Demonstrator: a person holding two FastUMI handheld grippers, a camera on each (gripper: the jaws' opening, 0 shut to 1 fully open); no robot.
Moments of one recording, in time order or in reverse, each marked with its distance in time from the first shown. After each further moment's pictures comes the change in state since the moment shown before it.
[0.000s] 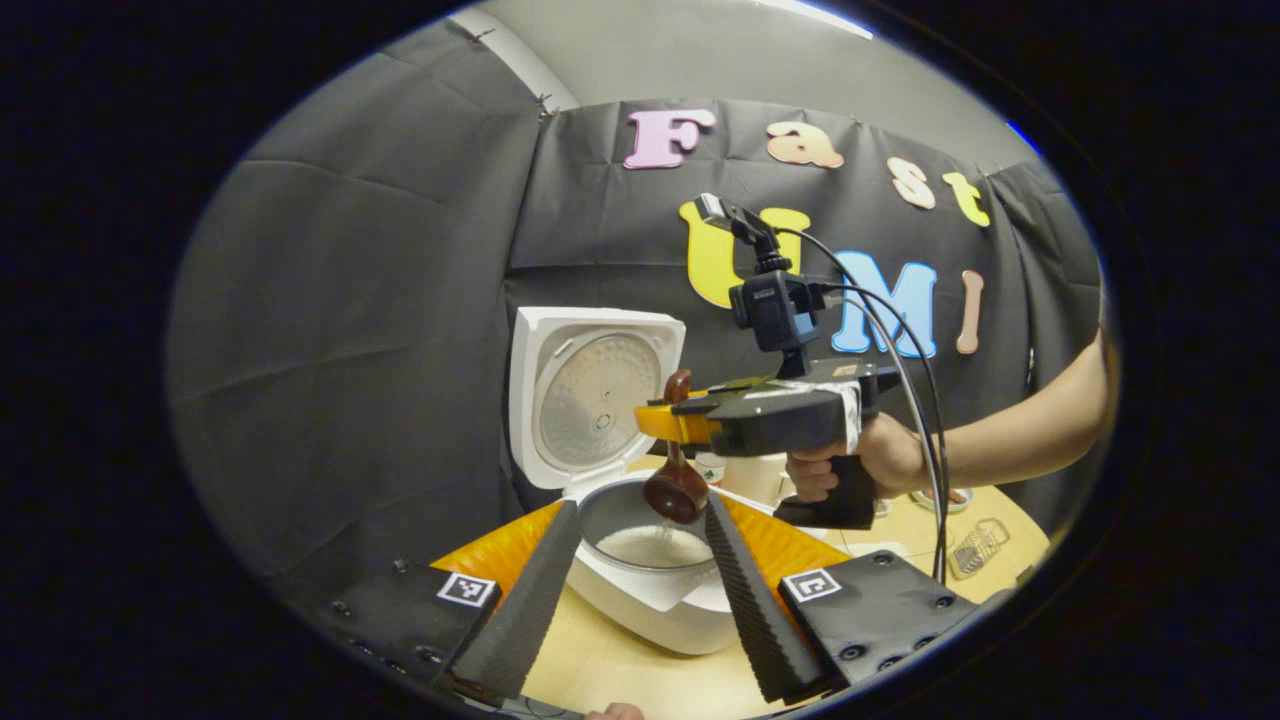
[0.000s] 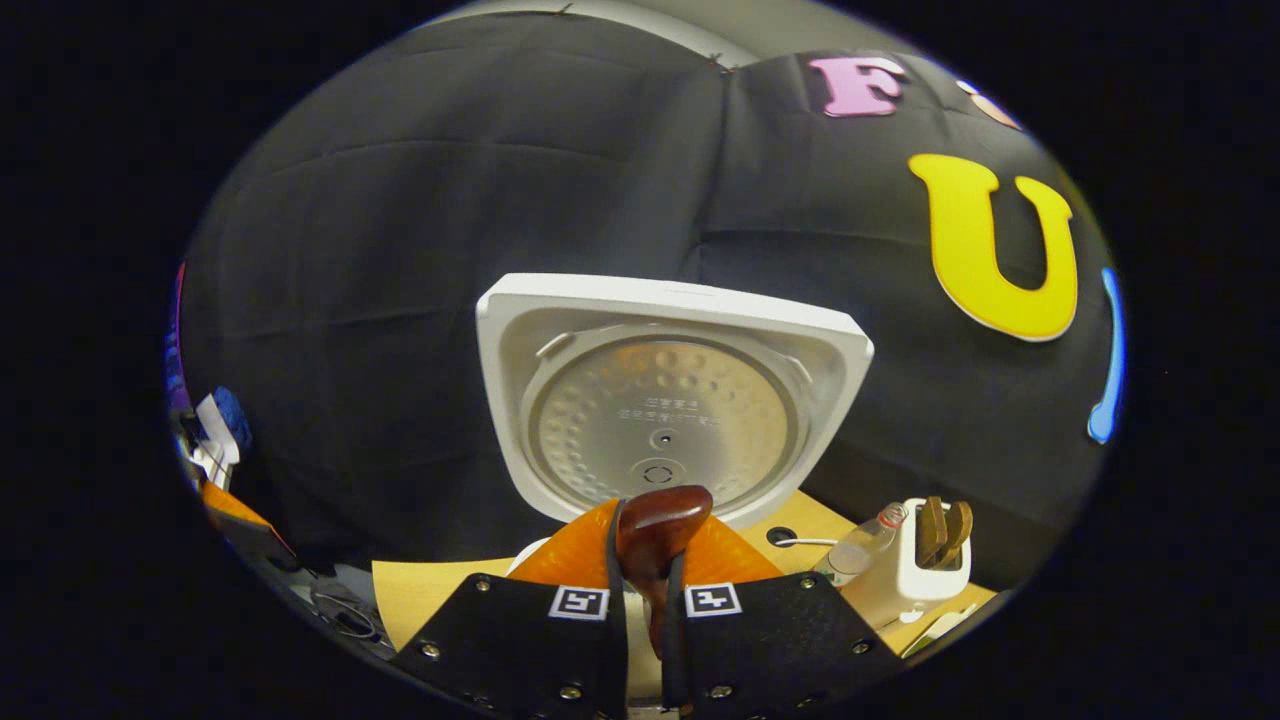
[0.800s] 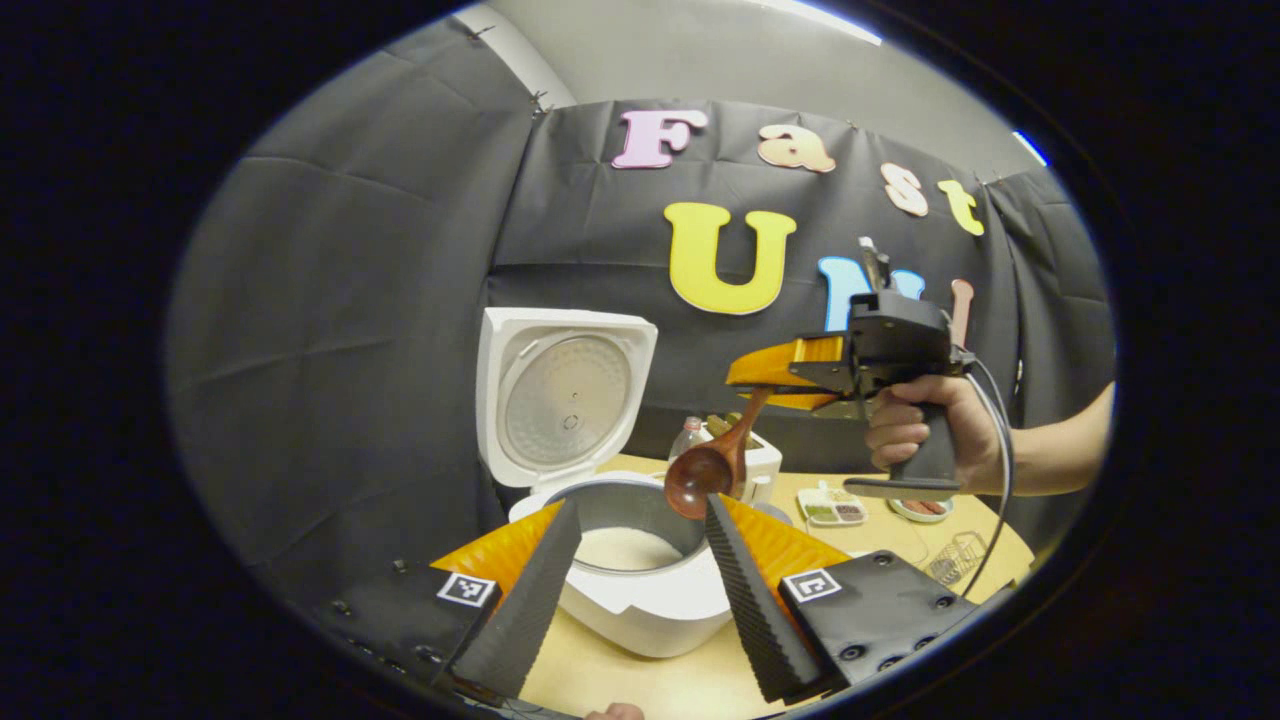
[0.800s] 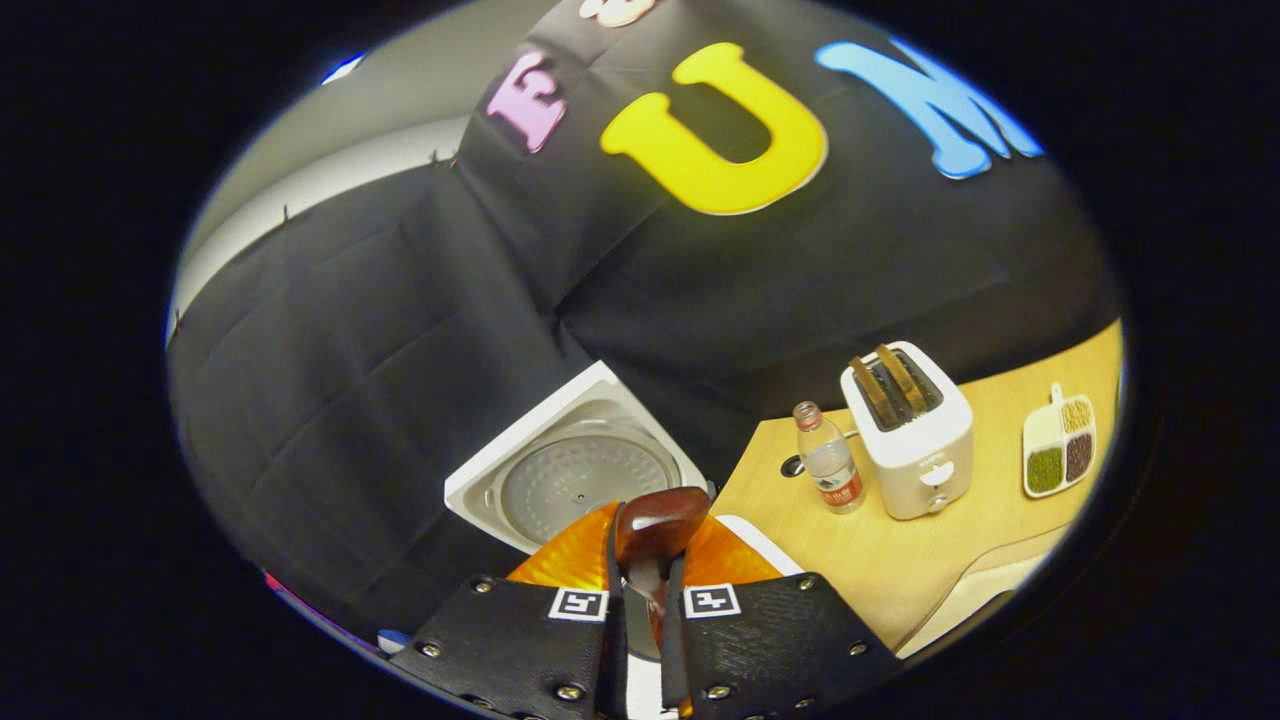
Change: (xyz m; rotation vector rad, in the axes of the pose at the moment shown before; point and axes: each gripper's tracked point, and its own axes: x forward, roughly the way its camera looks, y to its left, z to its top) left arm 0.000 -0.042 0.010 -0.020 0.003 -0.050; right arm -0.055 -0.115 -0.036 0.899 -0.136 -0.065
